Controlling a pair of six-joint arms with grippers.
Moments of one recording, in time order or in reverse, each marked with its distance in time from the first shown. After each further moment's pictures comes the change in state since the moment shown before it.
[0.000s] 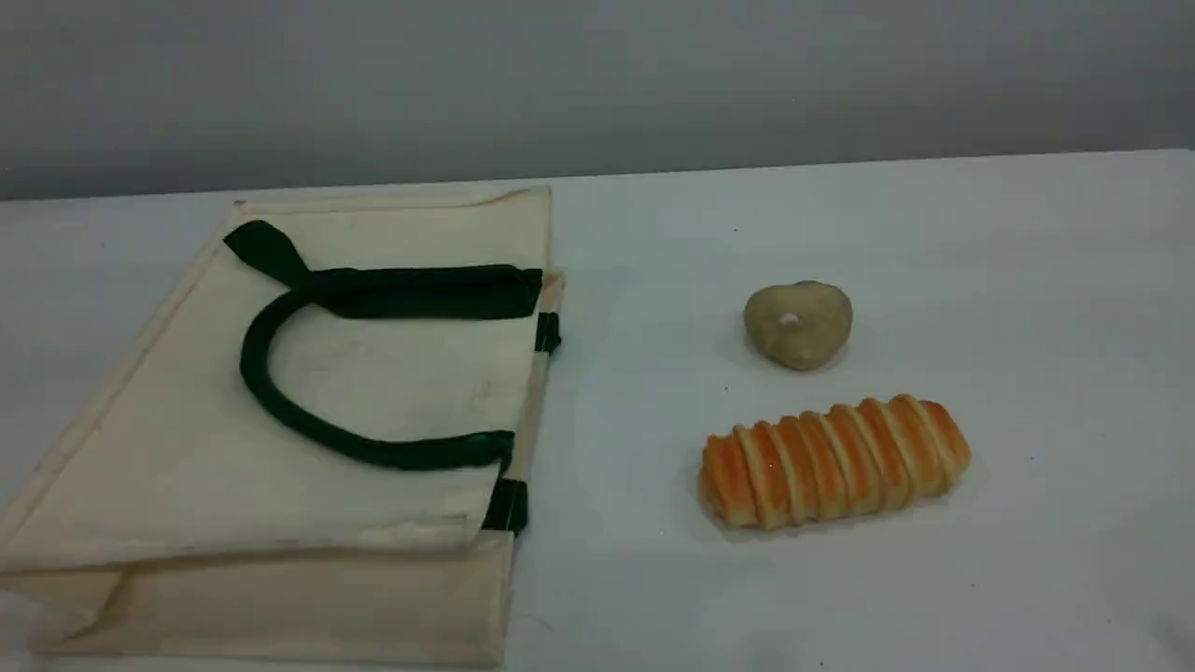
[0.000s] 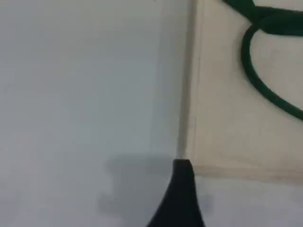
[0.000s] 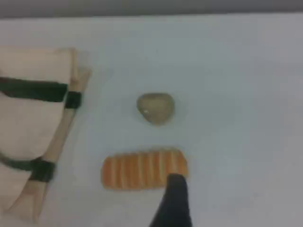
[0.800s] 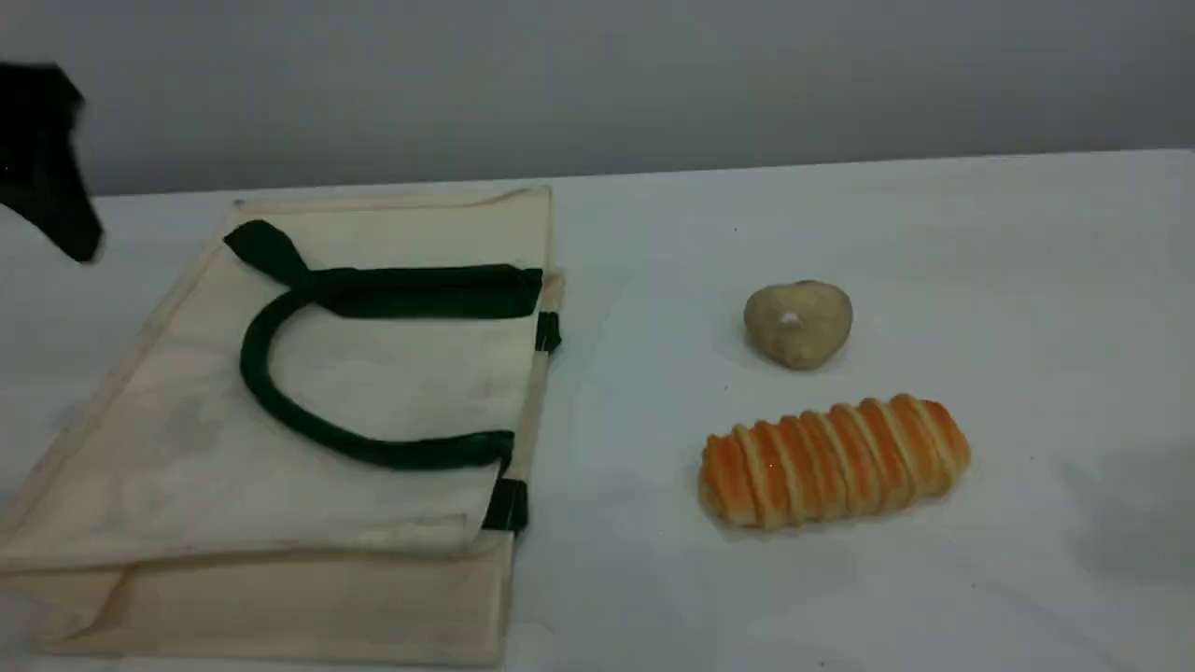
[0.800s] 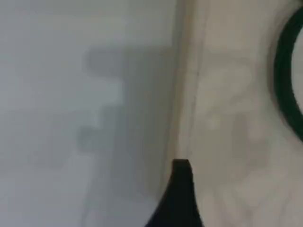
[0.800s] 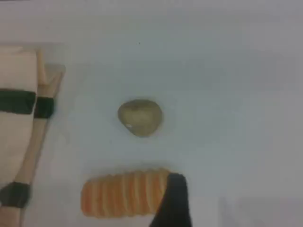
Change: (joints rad) left arm -0.009 0.660 -0.047 -0.090 -0.343 0.008; right arm -0.003 0.387 -0.159 0.008 -0.103 -0.022
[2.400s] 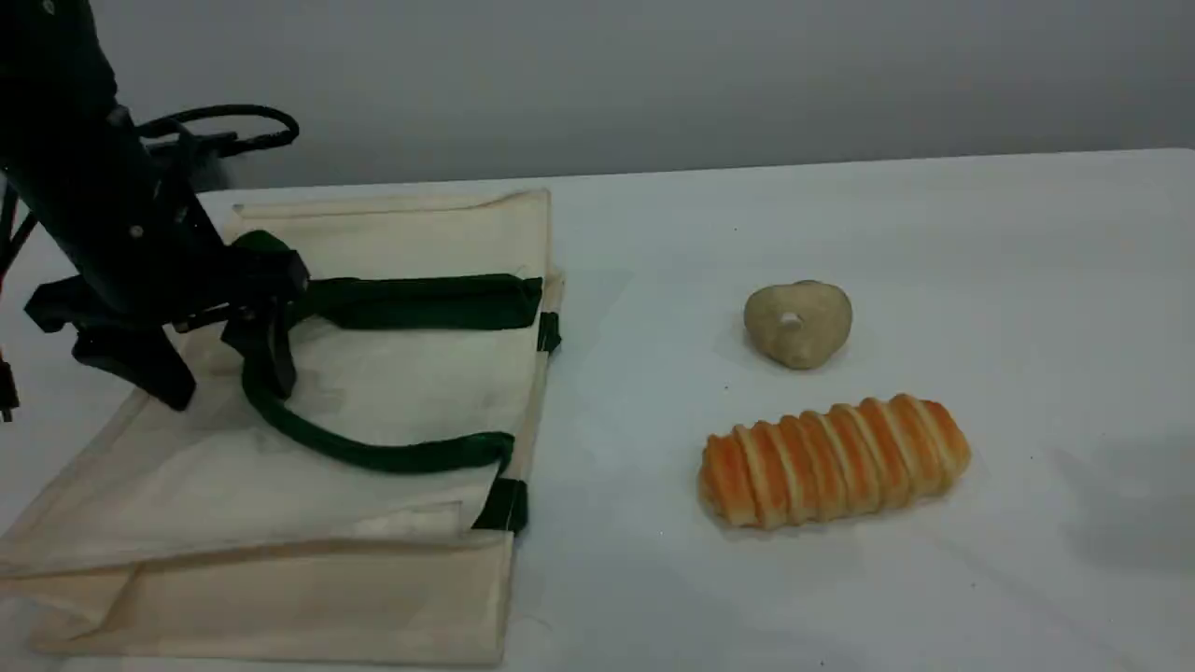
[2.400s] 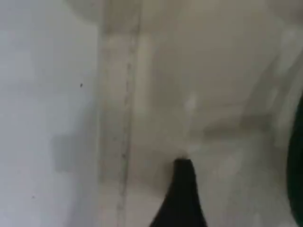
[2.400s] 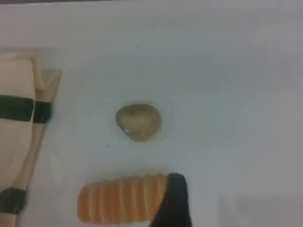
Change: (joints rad) left arm -0.089 0.452 -0.189 -0.071 -0.092 -0.007; right arm 0.000 0.018 0.000 -0.006 -0.024 0.000
